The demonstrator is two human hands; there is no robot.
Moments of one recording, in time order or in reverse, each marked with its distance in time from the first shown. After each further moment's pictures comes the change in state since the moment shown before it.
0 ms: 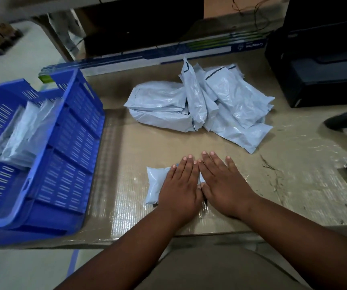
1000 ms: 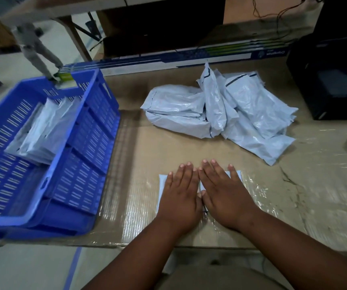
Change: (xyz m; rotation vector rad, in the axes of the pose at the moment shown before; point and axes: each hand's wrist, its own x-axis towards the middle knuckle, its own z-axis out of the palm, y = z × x) left_hand -0.017 -0.034 0.003 -0.031 0.061 -0.079; right_hand 0.021 -0.031 0.007 -0.041 0.074 -0.077
